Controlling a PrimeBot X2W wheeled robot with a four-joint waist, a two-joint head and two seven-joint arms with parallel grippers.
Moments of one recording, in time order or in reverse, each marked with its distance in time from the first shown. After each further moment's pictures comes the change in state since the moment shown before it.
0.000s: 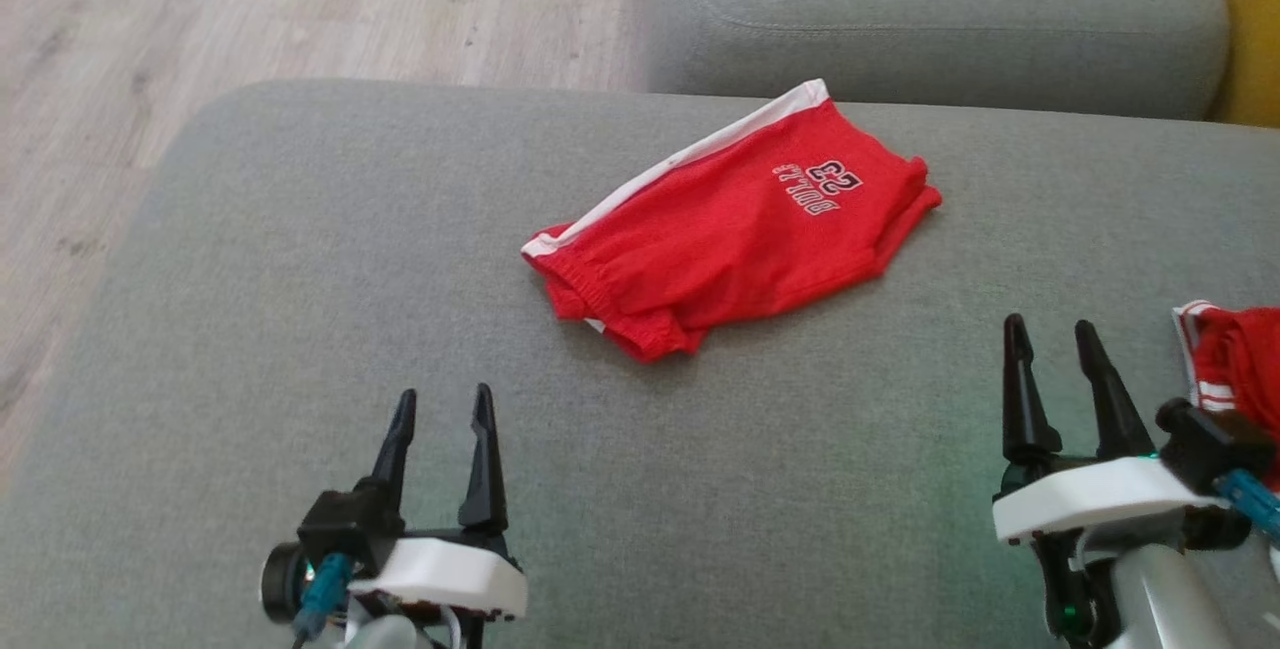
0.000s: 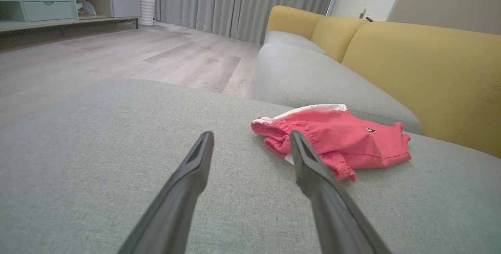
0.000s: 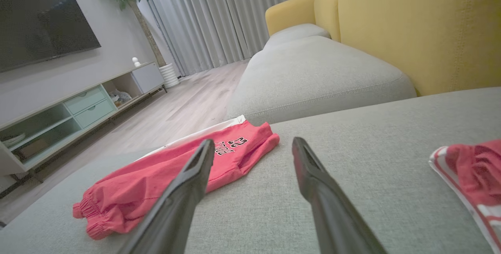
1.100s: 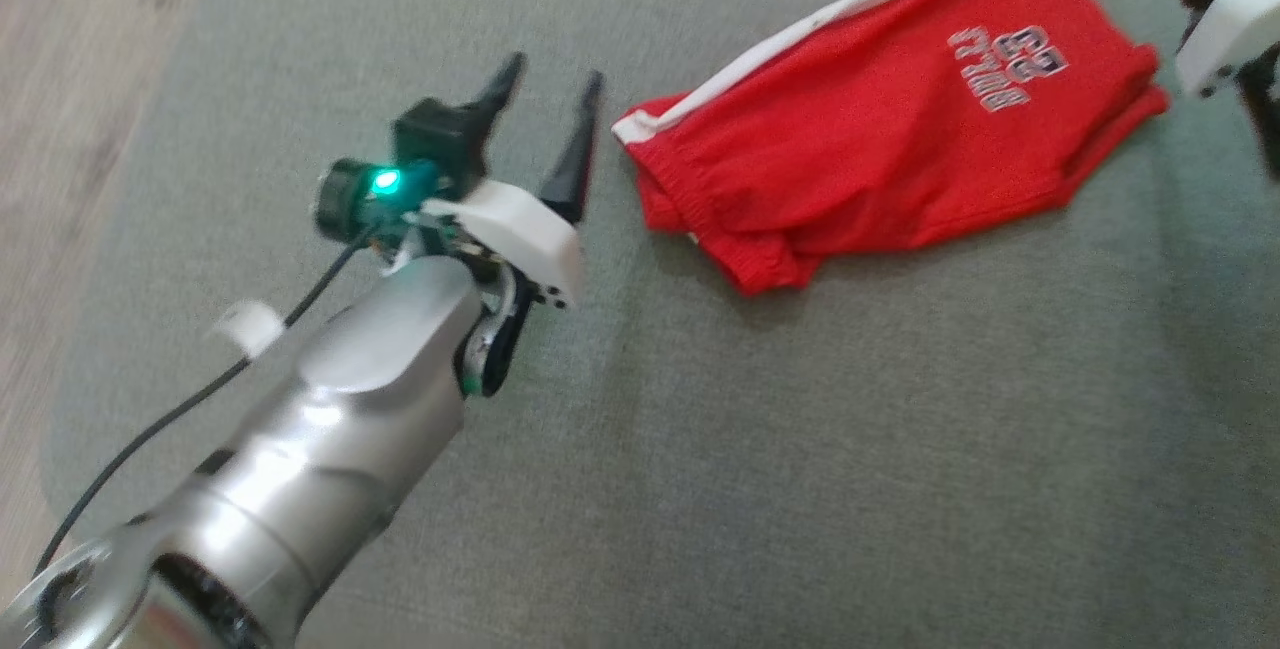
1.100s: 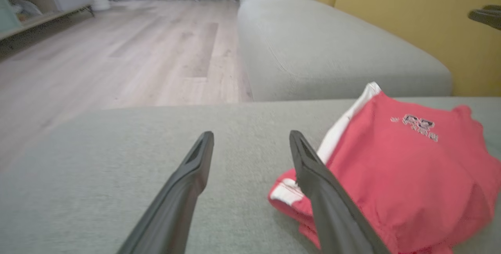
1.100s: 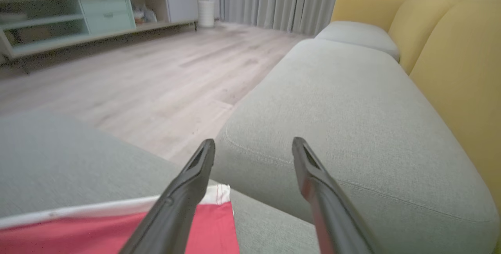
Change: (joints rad) left arm -0.835 0.037 -0.616 0.441 -0.456 -0.041 0.024; right arm -1.025 -0.425 0.667 0.707 0.249 0.000 -0.003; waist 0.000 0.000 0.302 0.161
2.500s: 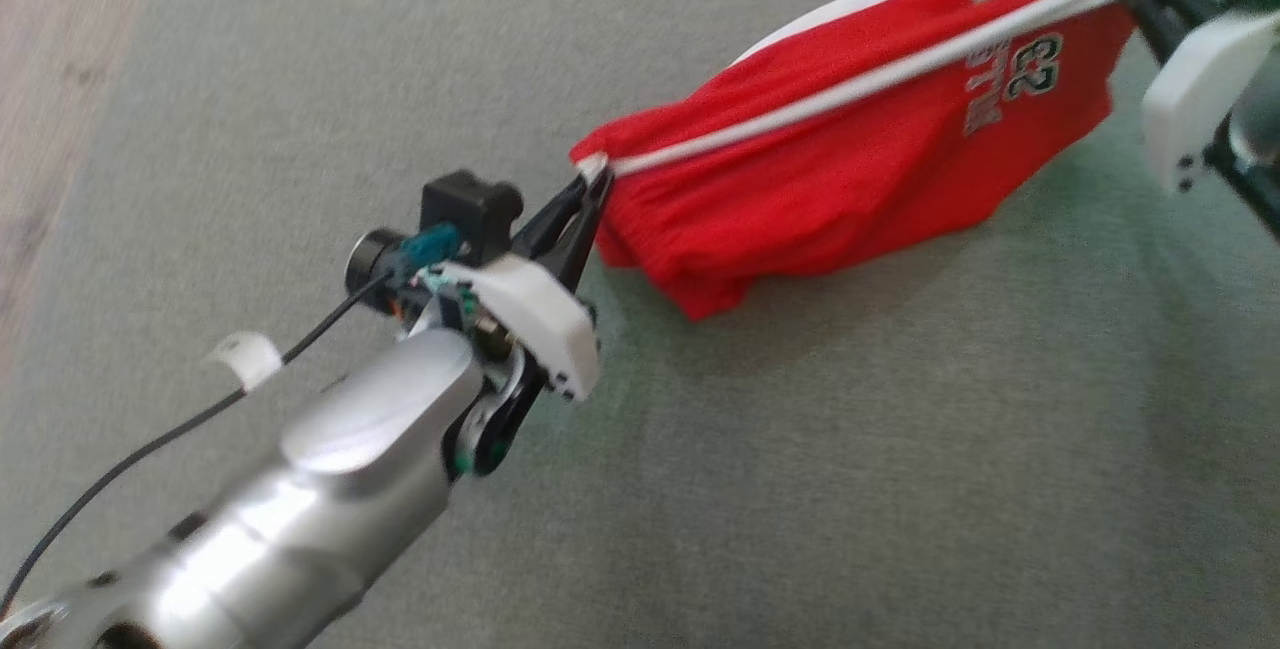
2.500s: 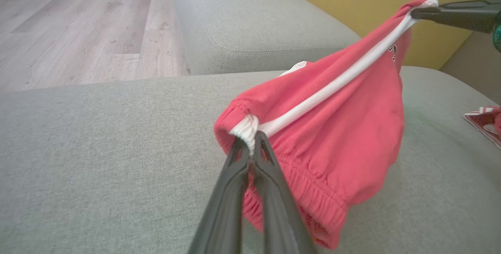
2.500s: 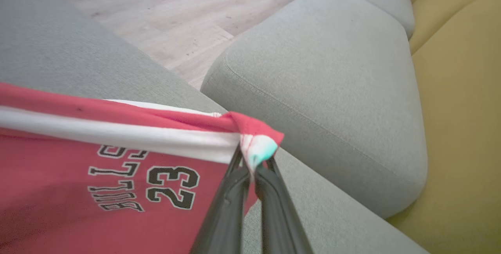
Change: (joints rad) left arm 0.119 0.131 -0.047 -0.308 -0.029 0.021 0.172; right arm 0.205 -0.110 -0.044 -0.431 -0.178 0.000 0.440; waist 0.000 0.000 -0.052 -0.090
